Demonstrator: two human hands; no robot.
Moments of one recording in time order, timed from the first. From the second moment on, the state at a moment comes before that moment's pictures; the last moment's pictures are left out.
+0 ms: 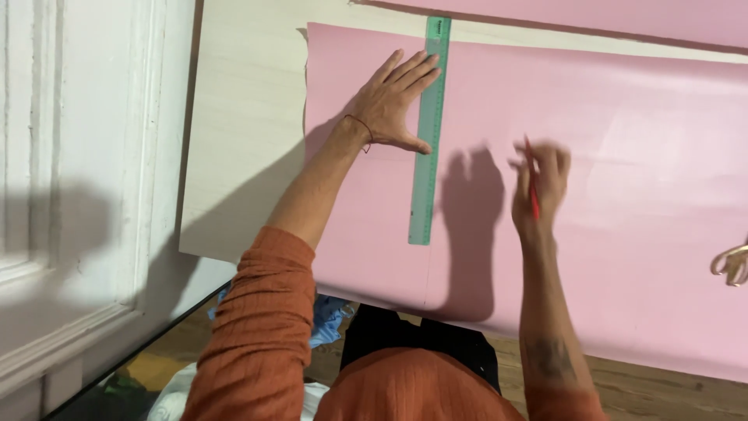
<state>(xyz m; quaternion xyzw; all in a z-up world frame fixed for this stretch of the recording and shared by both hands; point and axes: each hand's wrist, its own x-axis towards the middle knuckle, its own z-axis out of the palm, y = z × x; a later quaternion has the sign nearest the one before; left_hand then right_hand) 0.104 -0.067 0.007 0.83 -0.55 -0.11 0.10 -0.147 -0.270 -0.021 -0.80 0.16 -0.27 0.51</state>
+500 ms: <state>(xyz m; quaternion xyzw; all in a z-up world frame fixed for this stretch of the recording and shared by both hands) -0.052 -0.006 0.024 0.91 -0.37 -0.09 0.17 -0.406 -0.274 -0.053 -0.93 0.32 -0.12 0.16</state>
